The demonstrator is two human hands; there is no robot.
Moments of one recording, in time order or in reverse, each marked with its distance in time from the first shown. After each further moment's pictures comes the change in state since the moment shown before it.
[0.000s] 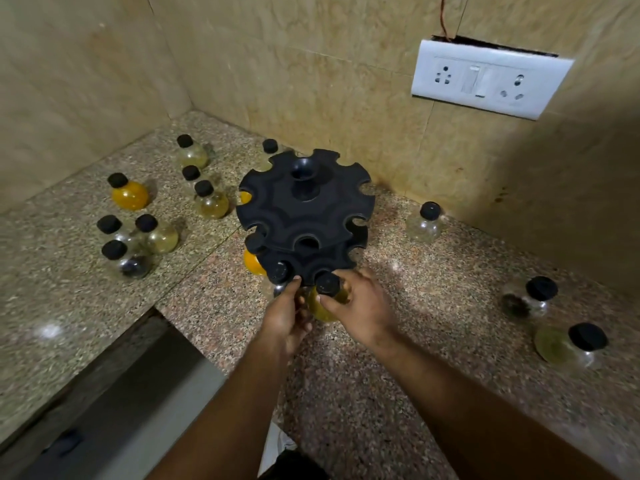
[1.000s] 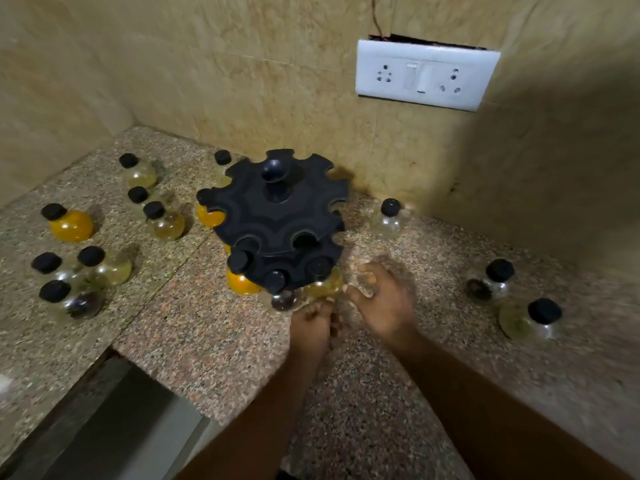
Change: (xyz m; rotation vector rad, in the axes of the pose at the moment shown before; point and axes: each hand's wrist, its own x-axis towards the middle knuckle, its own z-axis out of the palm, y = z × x) left_hand -0.012 -0.048 0.066 0.436 -0.069 0.252; right_hand 0.005 0.064 -0.034 0.087 0.163 0.270
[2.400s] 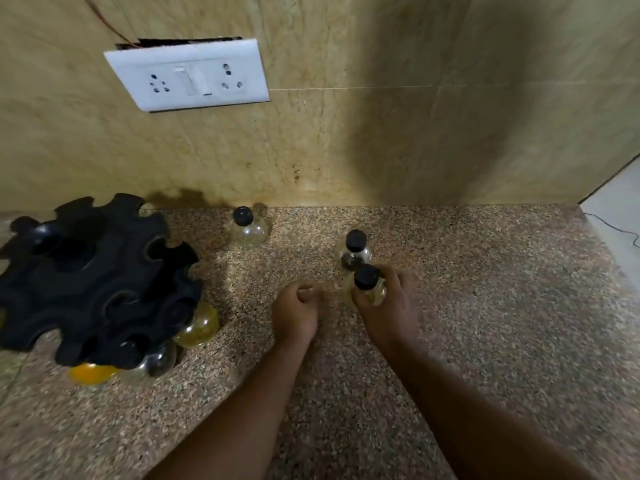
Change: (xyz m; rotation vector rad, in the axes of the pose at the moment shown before) left_hand -0.001 -0.014 0.173 0.650 -0.246 0.375; right_hand -0.047 0.141 -0.112 0.044 0.546 0.301
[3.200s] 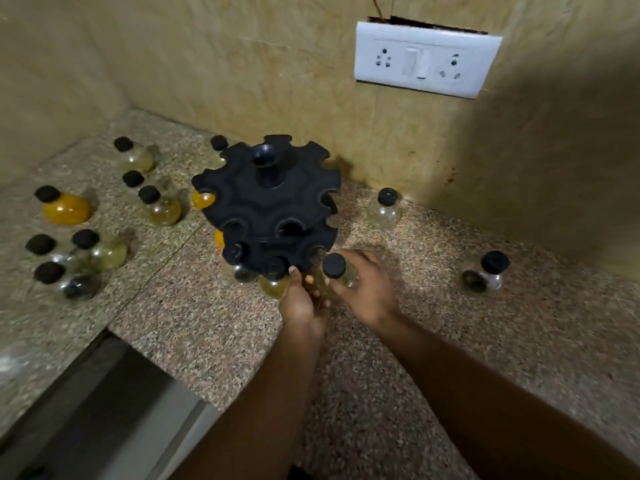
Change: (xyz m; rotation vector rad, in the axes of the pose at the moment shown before) left_hand -0.022 -0.074 -0.141 -1.313 0.422 -0.609; right_hand -0.057 -0.139 0.121 0.004 -0.641 -0.534
